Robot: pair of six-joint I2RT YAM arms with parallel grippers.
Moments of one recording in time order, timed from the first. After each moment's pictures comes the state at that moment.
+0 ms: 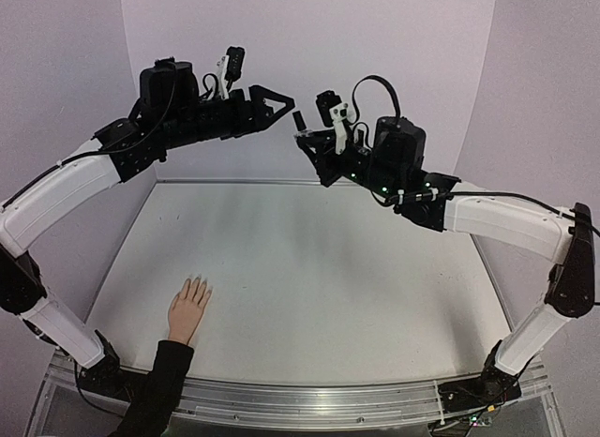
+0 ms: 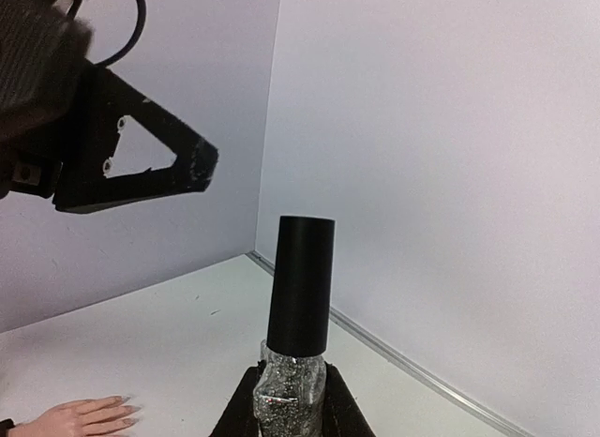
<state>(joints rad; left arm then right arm) -0.79 1.49 1.65 -0.19 0.23 -0.50 0.87 1.61 1.40 0.24 0.05 -0.14</state>
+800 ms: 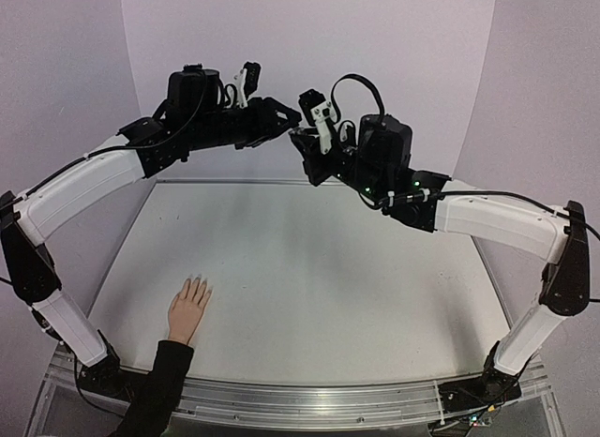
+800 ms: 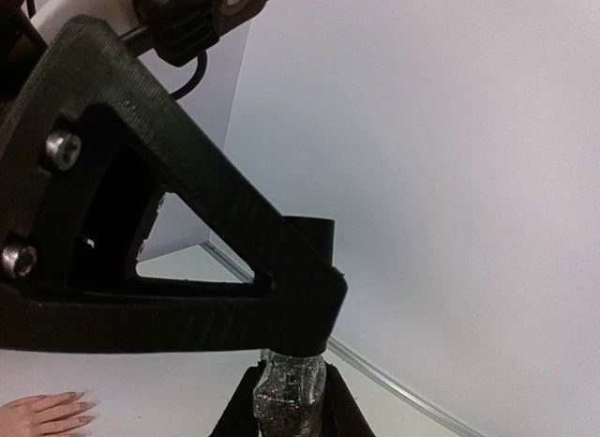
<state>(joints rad) -0.79 1.61 1.71 -0.24 0.20 -0.61 0.94 1.66 1.48 0.20 0.24 -0.27</state>
